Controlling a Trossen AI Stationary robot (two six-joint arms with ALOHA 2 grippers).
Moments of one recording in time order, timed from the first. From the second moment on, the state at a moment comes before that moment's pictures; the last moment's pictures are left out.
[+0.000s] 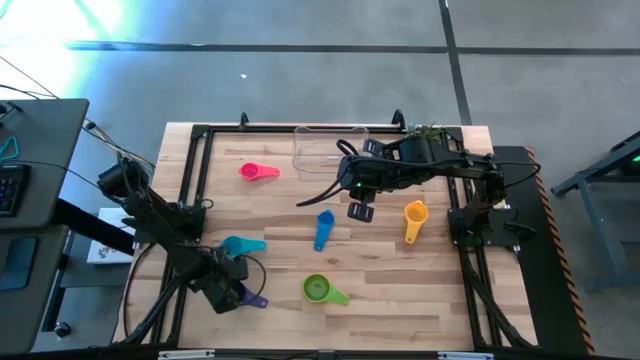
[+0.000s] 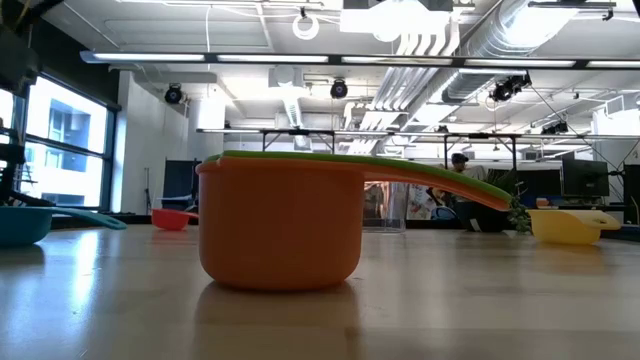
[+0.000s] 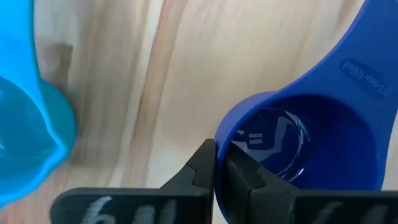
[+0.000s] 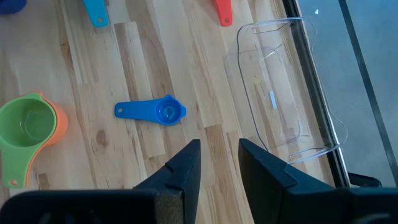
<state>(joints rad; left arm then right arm) -0.85 1.48 0.77 -0.70 -0.14 -1.10 0.10 1.87 2.31 -1.57 0.32 0.22</state>
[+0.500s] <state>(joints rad) -0.58 1.43 0.96 -0.68 -0.19 -0.74 0.11 1.87 2.31 -1.57 0.32 0.22</state>
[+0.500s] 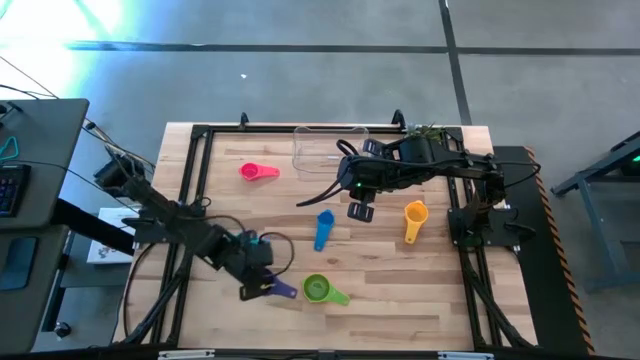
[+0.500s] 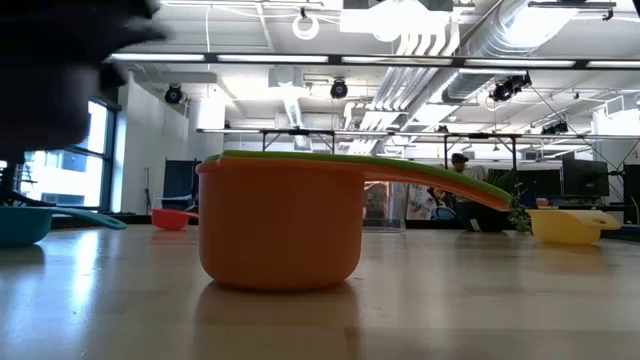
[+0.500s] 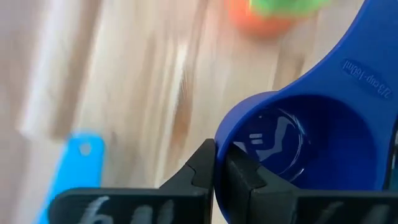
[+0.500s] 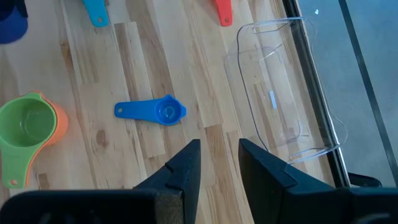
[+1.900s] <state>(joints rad) -0.41 1.71 1.09 -0.19 -0.13 -0.42 0.10 1.87 2.31 -1.57 0.32 0.26</state>
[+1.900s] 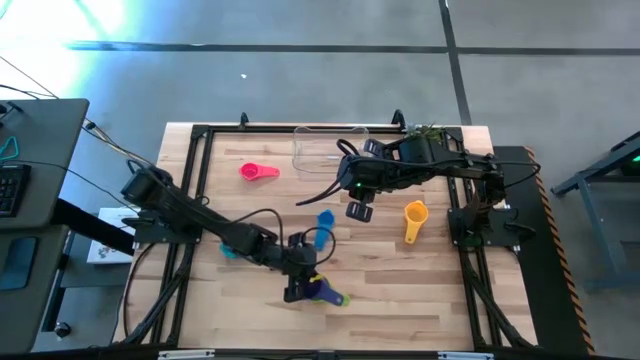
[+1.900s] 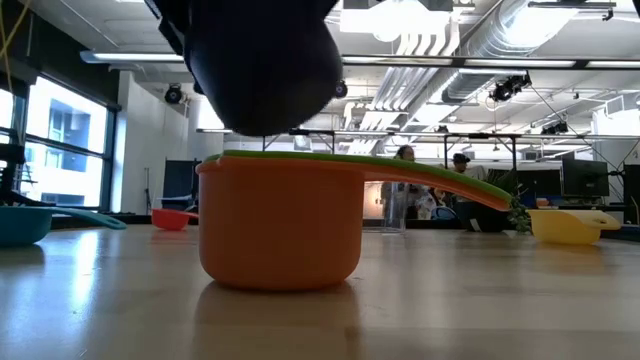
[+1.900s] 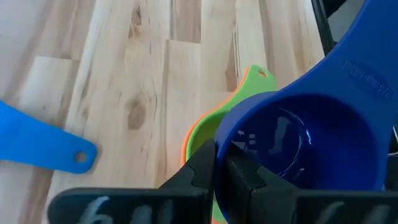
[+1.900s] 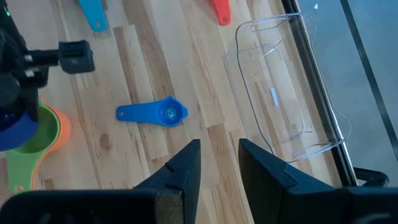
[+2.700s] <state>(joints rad) -0.38 1.78 1.09 -0.19 -0.07 -0.42 0.11 1.87 2.31 -1.57 0.32 0.26</state>
